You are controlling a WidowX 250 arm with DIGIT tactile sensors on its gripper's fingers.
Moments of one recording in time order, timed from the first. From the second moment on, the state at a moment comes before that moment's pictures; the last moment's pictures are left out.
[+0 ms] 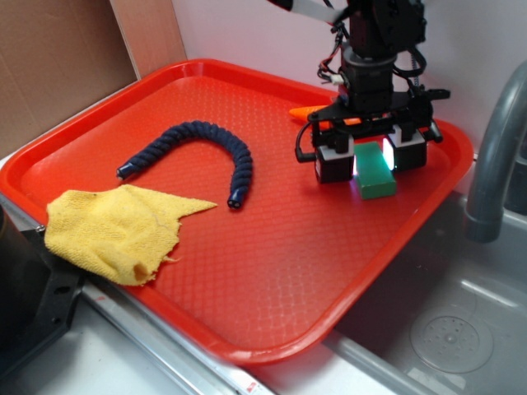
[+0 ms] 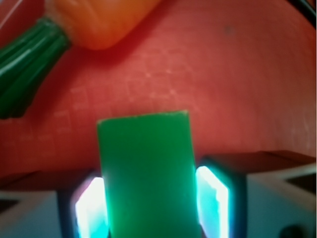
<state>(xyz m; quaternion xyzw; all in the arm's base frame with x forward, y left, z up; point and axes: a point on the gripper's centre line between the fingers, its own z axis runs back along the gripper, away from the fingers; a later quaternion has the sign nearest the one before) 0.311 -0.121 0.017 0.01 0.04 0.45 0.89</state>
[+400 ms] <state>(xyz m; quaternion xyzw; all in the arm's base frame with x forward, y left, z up) 0.290 -0.074 0.062 0.05 0.09 0.23 0.97</state>
